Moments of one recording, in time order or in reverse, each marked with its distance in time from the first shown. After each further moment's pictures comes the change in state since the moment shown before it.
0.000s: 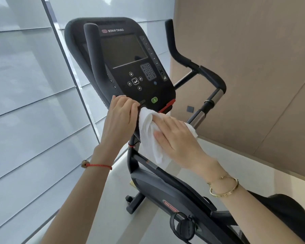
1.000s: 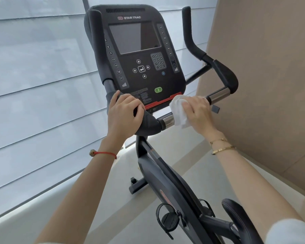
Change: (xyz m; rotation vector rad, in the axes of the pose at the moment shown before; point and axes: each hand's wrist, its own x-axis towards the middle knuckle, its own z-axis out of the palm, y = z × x) left_hand -0.027 0.090 0.043 0.331 0.103 -0.171; right_hand 0.015 0.176 0.000 0.303 0.119 0.132
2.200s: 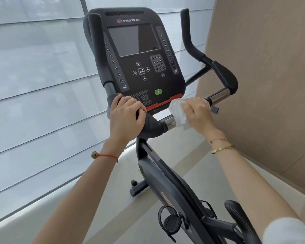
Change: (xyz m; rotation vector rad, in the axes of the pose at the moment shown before) left_hand 0.000 -0.002 0.001 -0.029 0.015 0.022; right_hand 0.007 -0.003 0.001 -0.013 0.001 -0.044
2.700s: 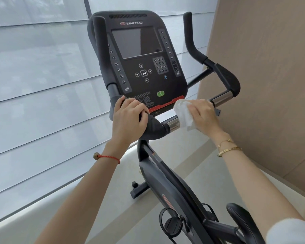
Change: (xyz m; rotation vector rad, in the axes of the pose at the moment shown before) left_hand 0.000 -0.001 -0.001 0.014 -0.026 0.016; right_hand -0.001 0.013 -0.001 0.005 -0.005 -0.027
